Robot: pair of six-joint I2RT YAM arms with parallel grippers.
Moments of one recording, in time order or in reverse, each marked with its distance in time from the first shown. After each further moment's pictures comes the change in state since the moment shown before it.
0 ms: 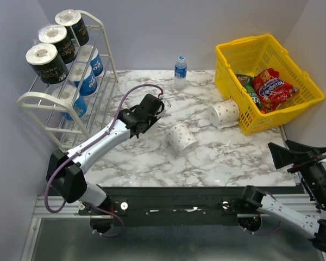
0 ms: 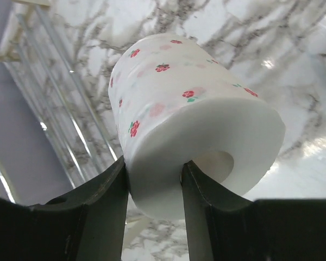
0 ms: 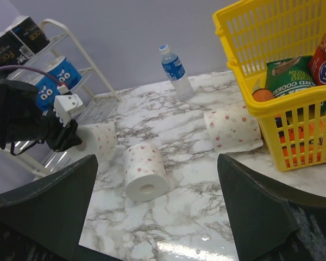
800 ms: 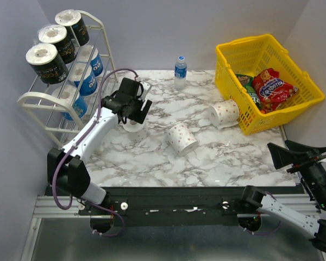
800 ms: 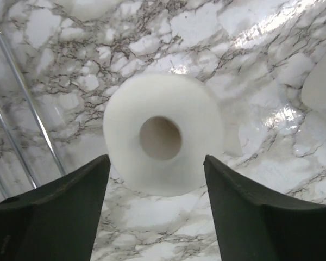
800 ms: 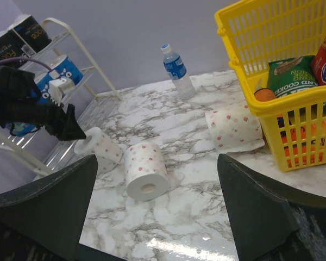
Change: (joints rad) left arm 0.267 0.026 0.036 -0.035 0.362 -0.212; right arm 0.000 0.000 0.003 -0.001 -0.010 0.002
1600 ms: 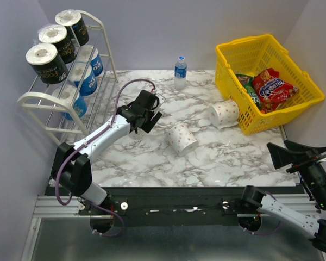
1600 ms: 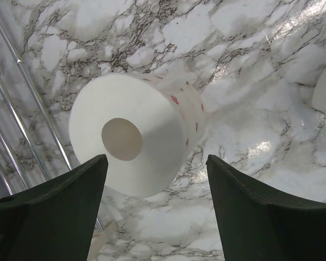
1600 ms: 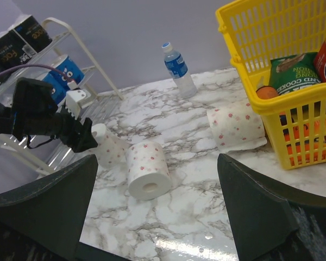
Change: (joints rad) left arm -0.166 0.034 -0.046 0.090 -0.199 0.062; right arm 0.000 0.000 -0.006 0.000 0.000 0.015
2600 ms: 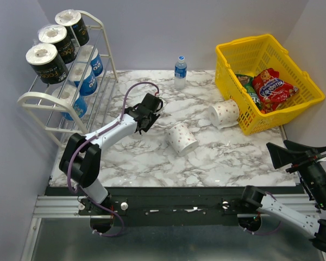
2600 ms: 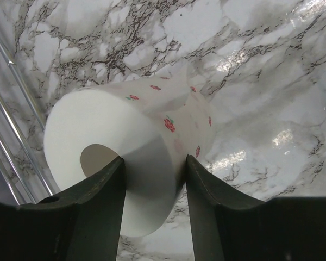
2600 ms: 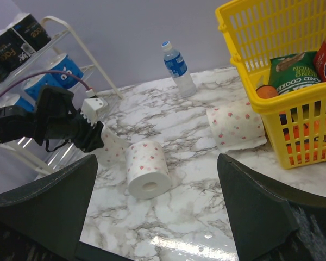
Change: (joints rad) left arm 0.000 0.110 -0.047 0.101 -0.066 0.050; right arm 0.000 0.007 0.003 -0.005 0.000 0.003
